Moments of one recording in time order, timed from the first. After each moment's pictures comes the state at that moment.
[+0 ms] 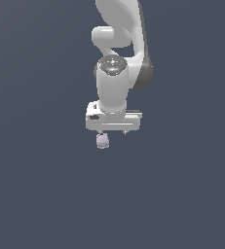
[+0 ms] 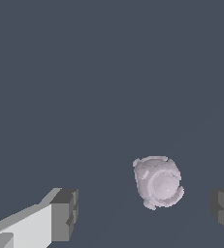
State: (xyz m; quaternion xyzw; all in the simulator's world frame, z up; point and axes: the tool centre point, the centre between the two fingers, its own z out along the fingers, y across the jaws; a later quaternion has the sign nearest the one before) arm 0.003 0.003 0.175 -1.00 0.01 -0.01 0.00
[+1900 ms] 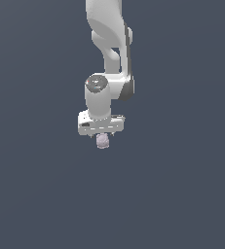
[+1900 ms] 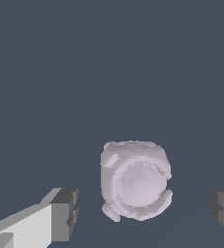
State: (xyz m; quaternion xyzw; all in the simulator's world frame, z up) arm -0.036 -0.047 0.100 -1.00 -0.07 0.00 0.00
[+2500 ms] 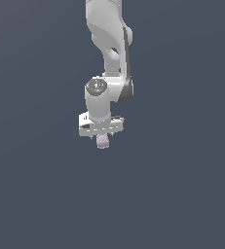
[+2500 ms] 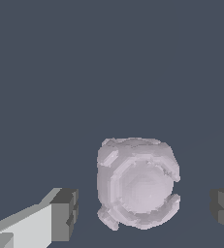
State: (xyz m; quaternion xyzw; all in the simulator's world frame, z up) arm -0.042 -0.049 0.084 -1.00 -0.08 0.00 0.00
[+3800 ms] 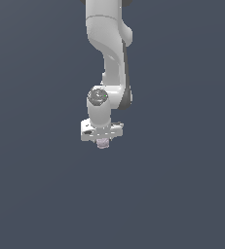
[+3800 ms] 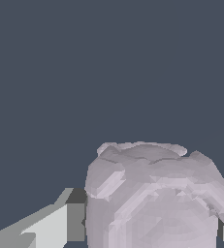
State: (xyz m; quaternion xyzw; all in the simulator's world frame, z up) arm -0.043 -0.049 0.042 -1.00 -0.08 0.00 0.00
